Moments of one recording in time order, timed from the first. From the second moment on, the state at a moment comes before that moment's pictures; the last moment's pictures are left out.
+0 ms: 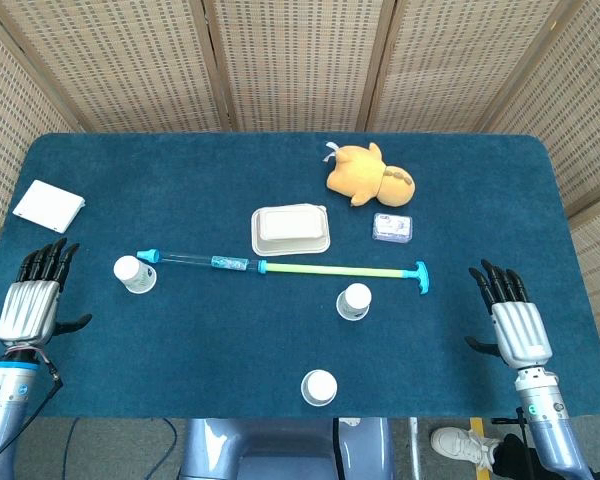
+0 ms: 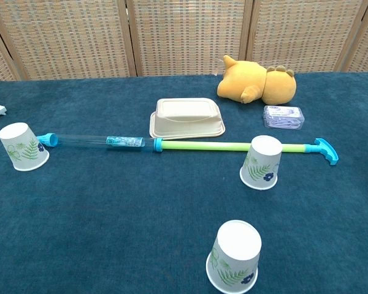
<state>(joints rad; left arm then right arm) -0.27 -1.21 -0.15 -1.68 1.28 1.32 0.31 0.24 -1.27 0.10 -1.58 -1.42 1.34 -0.09</state>
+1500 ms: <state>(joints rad) -0.58 -1.36 -0.19 -1.37 0.92 0.91 0.35 0.24 -1.27 0.10 -1.57 -1.42 1.33 -0.05</state>
